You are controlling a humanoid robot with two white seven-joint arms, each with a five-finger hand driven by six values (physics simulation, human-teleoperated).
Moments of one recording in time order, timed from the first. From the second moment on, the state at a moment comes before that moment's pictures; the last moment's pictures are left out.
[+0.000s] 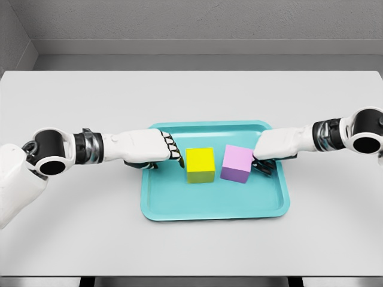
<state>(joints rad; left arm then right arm) -0.56 0.56 -0.65 -1.56 -0.59 -0.61 -0.61 -0.89 -0.80 1.09 -1.41 0.36 -0.61 0.62</state>
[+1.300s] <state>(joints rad) -0.58 0.49 -0.65 -1.46 -0.60 -0.61 -0.61 -0.89 -0.74 1.10 -1.33 0.38 -0.61 0.62</state>
